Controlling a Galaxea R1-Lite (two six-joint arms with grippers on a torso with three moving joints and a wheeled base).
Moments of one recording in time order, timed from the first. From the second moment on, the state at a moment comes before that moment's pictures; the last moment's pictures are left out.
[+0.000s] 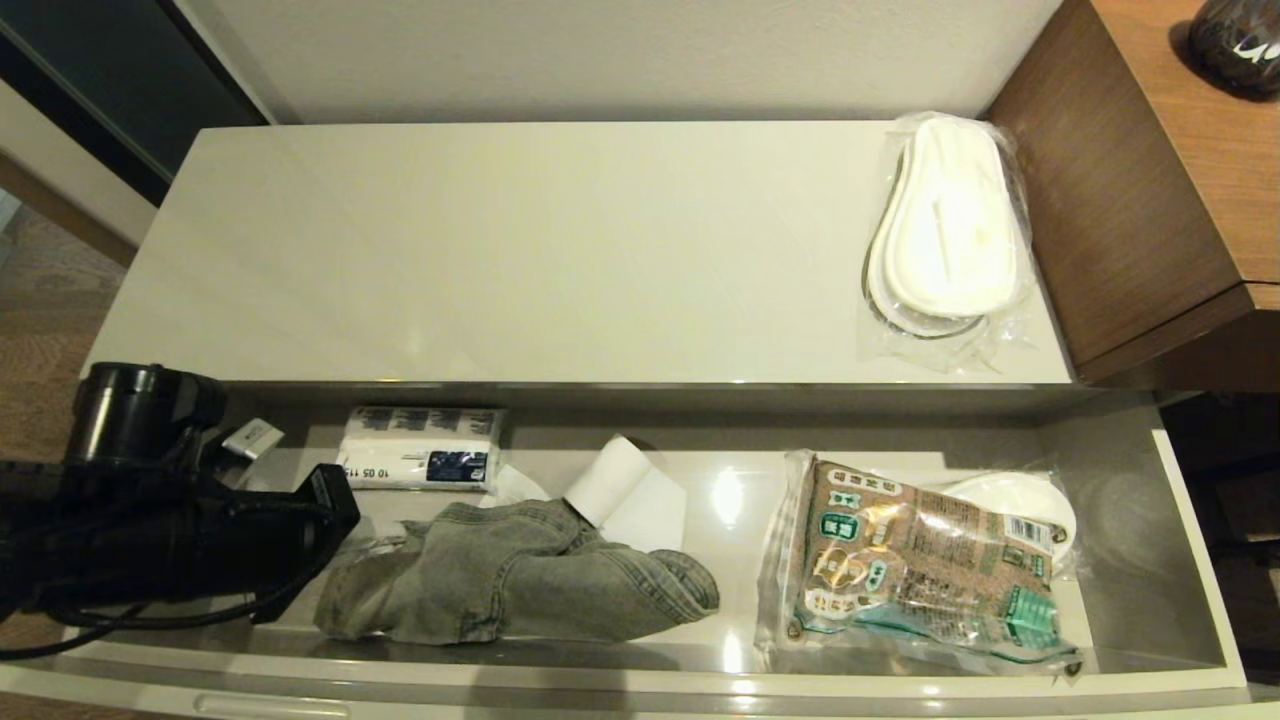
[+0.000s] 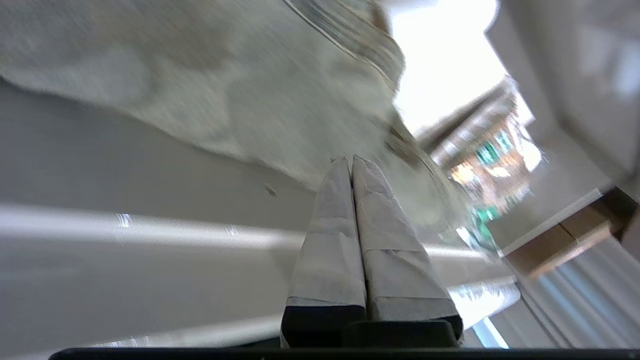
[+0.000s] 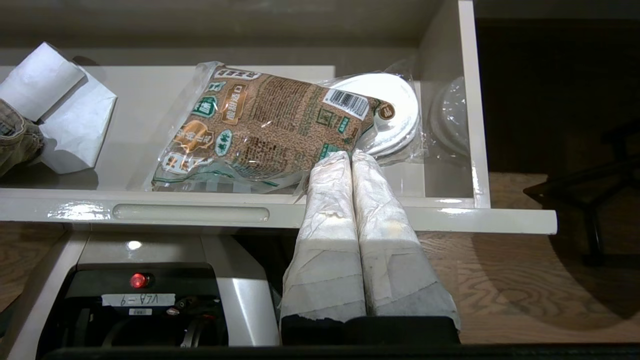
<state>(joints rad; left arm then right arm) -0.07 1.48 -0.71 -0.03 -0.42 -0.75 -0.01 0.00 0.00 0.01 0.01 -0.03</state>
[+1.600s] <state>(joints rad) 0.06 1.68 -0.86 0.04 -0.48 -0.89 -0.01 0.00 0.00 0.01 0.01 -0.03</state>
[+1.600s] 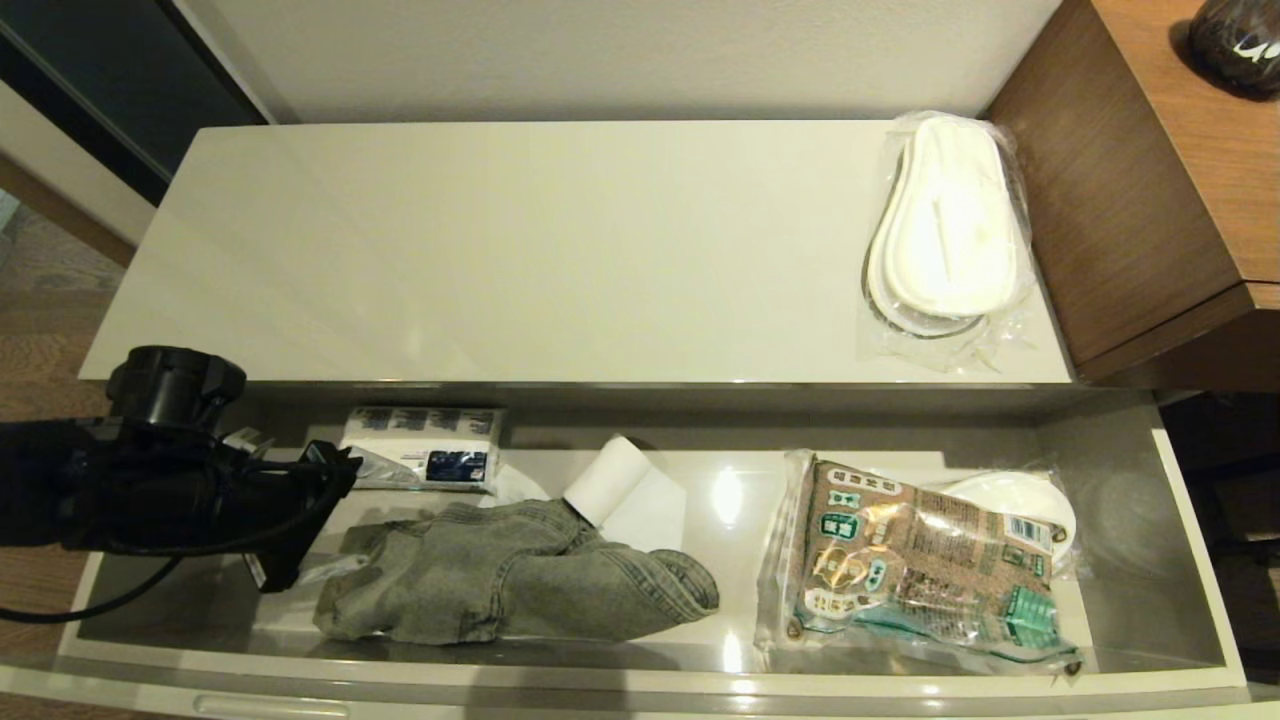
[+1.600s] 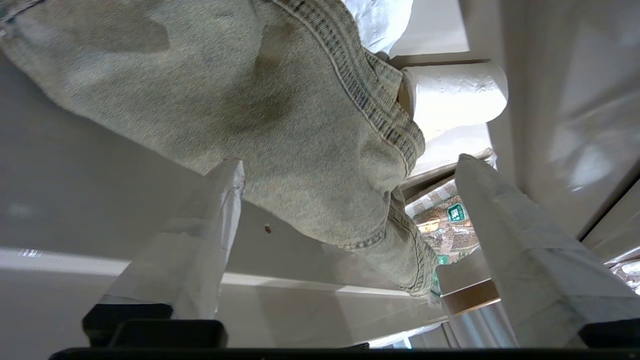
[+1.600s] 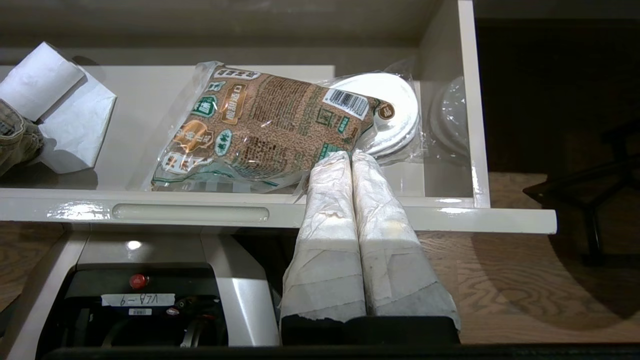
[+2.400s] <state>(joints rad) 0.16 1.75 -0.85 -0.02 -0.54 -0.94 -0.01 0.00 0.00 0.01 0.01 -0.03</state>
